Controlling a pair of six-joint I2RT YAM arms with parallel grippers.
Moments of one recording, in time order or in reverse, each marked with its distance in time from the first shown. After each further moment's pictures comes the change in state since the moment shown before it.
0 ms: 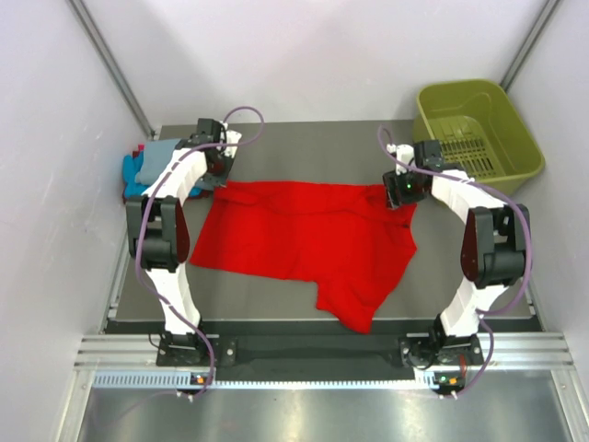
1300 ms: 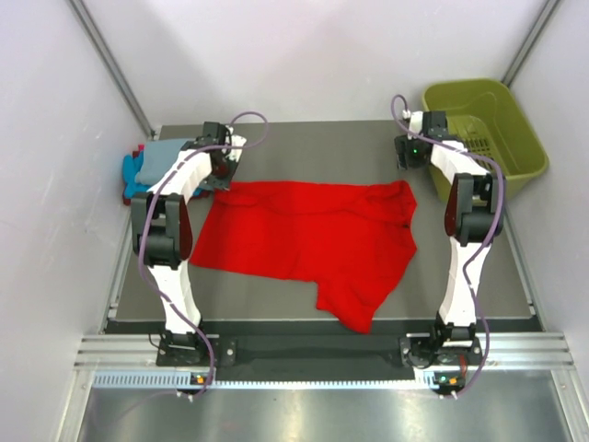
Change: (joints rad) left arm -0.019 0.035 -0.003 0.007 -0.004 0.009; right arm -0.115 0.466 0.549 0.062 0.123 0.028
